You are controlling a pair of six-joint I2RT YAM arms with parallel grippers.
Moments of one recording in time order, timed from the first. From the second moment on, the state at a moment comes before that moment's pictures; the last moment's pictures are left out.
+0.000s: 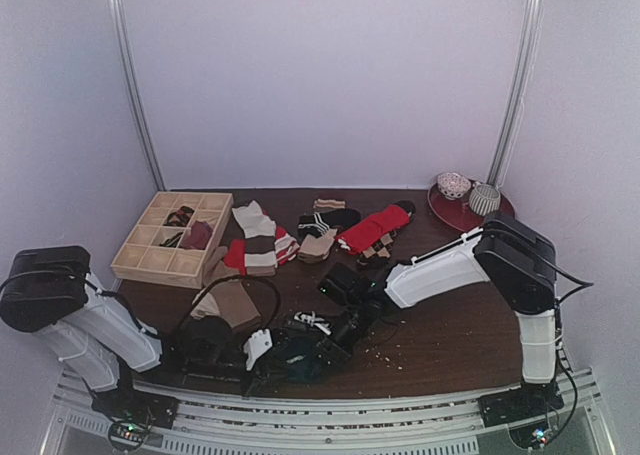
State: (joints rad) left arm -1.19 1.55 0.22 0.82 0.16 -0.06; right arm 1.02 2.08 1.21 -0.27 -0.85 0.01
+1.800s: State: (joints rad) left arm -1.15 1.56 0.24 0.80 0.25 -0.32; right arm 1.31 1.84 0.82 0.33 -0.02 -0.33
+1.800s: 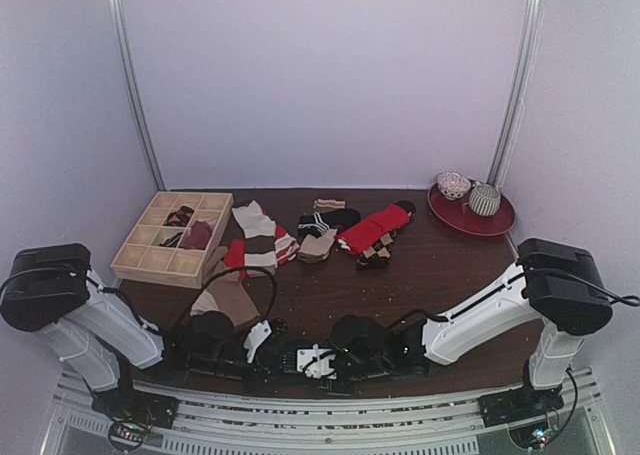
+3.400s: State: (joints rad) left arm -1.17 1.59 0.25 0.87 0.18 -0.05; right arm 1.05 2.08 1.33 -0.40 -0.65 -0.06
